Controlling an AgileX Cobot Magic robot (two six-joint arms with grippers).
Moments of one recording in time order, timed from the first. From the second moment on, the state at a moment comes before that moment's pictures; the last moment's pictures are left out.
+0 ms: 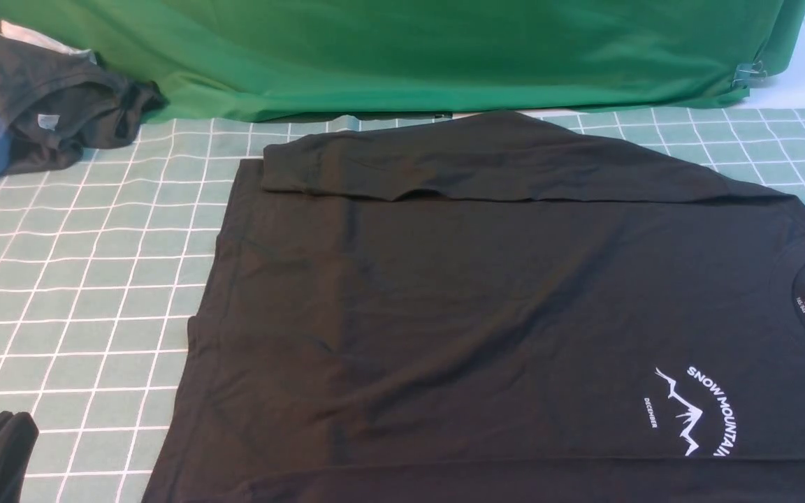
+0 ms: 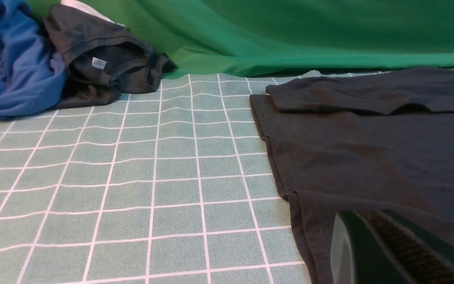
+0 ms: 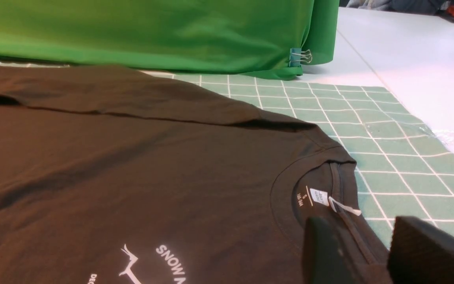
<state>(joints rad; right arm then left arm) 0.00 0.00 0.01 -0.02 0.24 -0.01 -0.03 0.00 0.00 -0.04 0.24 0.04</state>
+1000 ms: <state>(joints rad) 0.01 0.00 0.01 0.22 0.09 0.26 -0.03 0.00 0.00 -0.37 -0.21 -0.32</state>
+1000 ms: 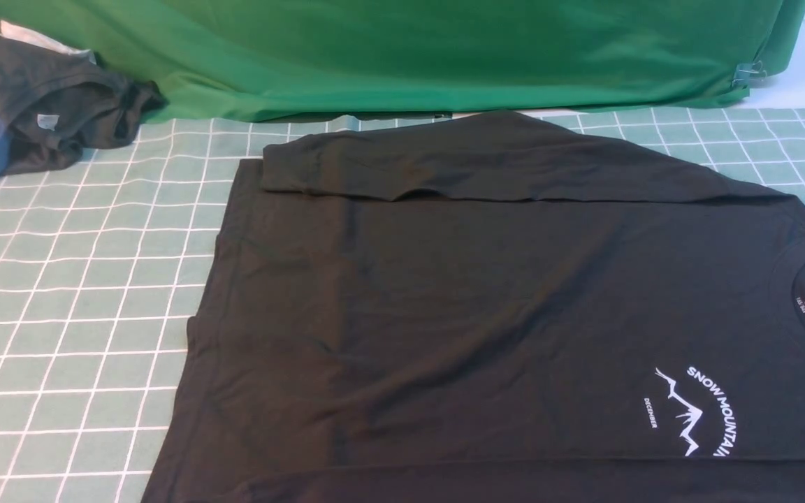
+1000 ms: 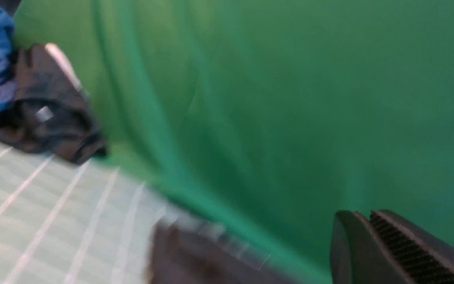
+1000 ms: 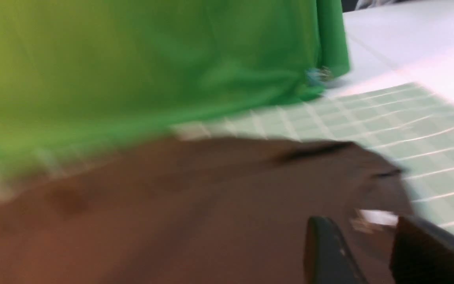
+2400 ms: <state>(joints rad) 0.14 0.76 -0.64 0.34 0.85 -0.21 -0.31 1.28 -0.61 -0.12 0.81 -0.05</state>
